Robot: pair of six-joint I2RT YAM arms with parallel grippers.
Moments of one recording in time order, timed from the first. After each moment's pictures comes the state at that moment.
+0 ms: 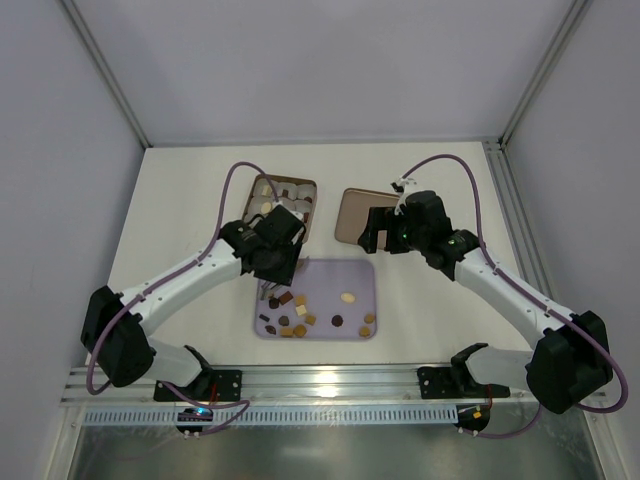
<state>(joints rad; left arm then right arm) -0.76 1.40 1.16 -0.92 -0.13 -0.44 0.47 1.22 0.89 -0.32 -0.10 0.38</state>
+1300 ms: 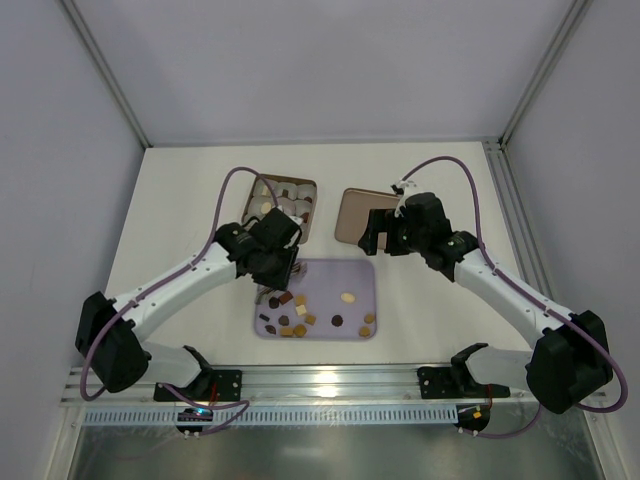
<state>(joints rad) -0.76 1.37 1.14 -0.95 -0.07 -0.41 0.47 1.22 0.88 -0.31 -0.10 0.38</state>
